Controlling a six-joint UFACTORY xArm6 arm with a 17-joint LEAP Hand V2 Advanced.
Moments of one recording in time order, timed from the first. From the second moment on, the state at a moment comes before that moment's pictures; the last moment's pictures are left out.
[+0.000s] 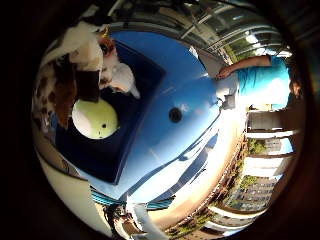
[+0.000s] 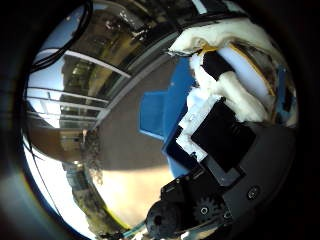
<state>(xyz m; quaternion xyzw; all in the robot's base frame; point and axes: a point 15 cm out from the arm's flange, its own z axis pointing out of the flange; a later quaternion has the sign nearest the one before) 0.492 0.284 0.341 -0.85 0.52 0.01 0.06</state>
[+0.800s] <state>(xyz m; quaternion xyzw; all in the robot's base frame) 0.455 0.209 0.381 -0.85 0.53 0.04 0.01</state>
